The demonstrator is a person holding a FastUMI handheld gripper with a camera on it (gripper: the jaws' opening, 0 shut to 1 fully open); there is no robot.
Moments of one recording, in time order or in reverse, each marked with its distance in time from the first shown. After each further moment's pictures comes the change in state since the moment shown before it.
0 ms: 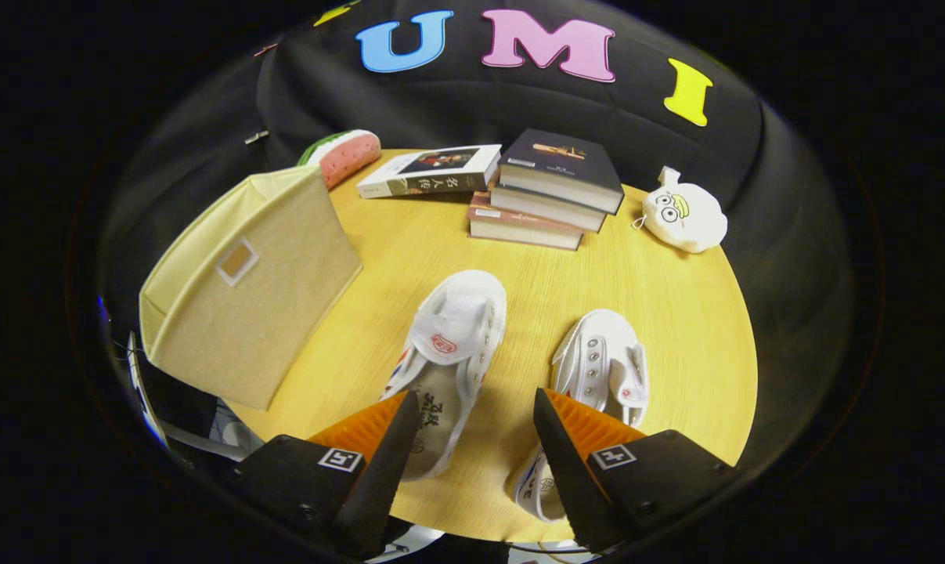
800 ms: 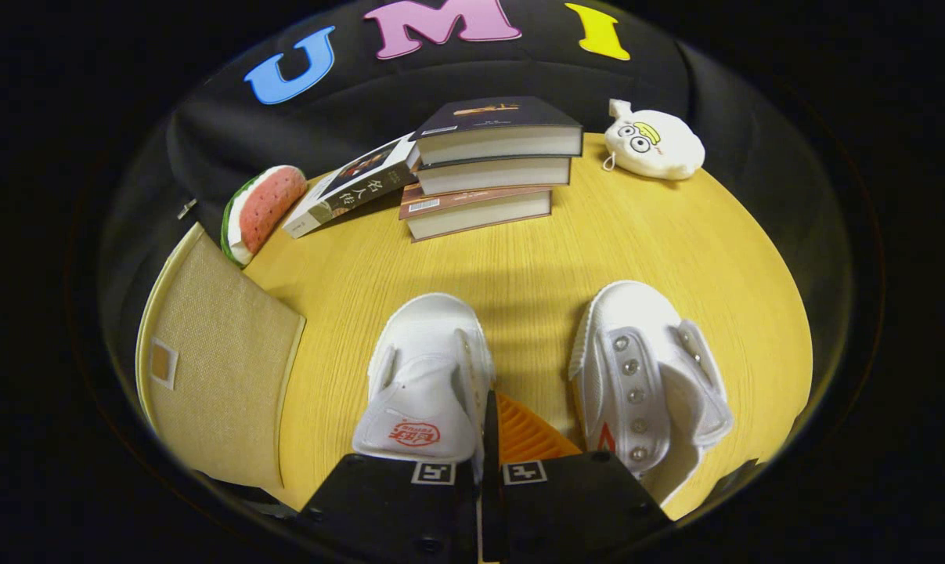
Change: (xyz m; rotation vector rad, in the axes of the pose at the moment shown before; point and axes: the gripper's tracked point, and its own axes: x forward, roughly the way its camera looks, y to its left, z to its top) arm 0.046 -0.019 0.020 0.344 -0.010 -0.037
